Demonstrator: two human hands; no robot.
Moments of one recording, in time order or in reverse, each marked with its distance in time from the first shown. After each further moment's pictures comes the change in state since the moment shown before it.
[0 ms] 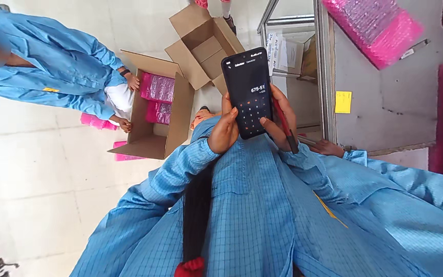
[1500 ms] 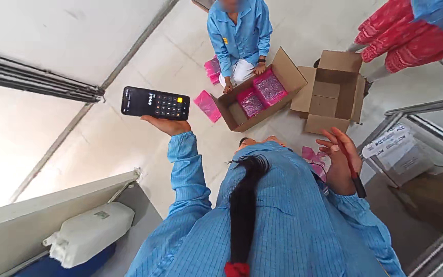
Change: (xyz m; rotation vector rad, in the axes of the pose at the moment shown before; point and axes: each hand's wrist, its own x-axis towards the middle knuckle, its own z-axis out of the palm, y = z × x) left_hand -0.328 0.196 -0.138 0.254 1.674 1.381; right_hand -0.008 -0.002 0.144 0.047 -0.410 0.147
